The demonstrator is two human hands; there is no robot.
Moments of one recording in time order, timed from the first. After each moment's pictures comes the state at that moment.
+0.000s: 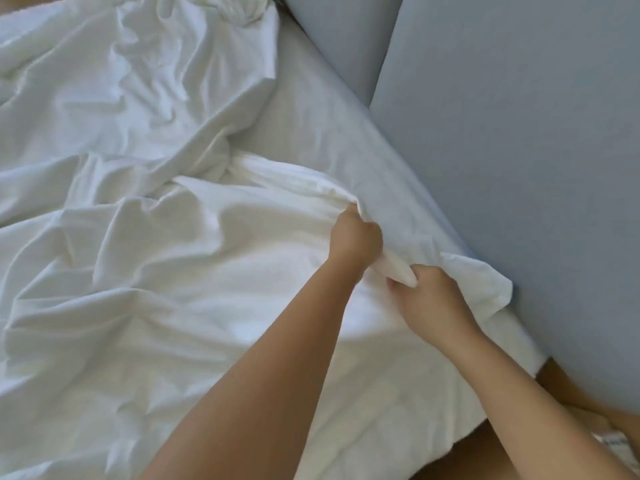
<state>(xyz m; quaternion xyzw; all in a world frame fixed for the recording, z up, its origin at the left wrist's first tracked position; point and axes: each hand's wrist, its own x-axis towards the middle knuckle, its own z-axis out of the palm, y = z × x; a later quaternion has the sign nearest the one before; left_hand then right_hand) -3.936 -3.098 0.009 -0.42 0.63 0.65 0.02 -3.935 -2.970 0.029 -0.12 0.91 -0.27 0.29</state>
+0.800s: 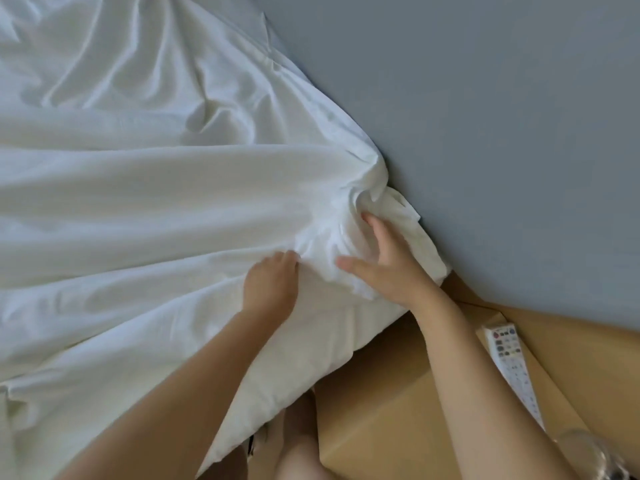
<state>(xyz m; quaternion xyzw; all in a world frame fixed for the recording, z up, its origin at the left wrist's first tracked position) -3.854 -2.959 -0.085 -0.29 0.91 0.23 0.17 -3.971 -2.808 -0.043 -0.14 0.83 -0.35 0.42</state>
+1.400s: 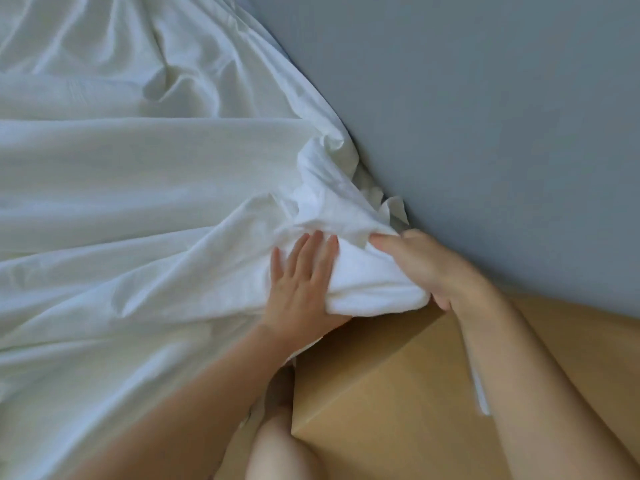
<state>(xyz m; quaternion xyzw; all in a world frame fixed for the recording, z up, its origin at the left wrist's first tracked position) -3.851 -2.874 -0.052 -0.10 0.96 0.25 0.12 -3.995 -2.755 -0.002 0.03 0.77 -0.35 0.53</state>
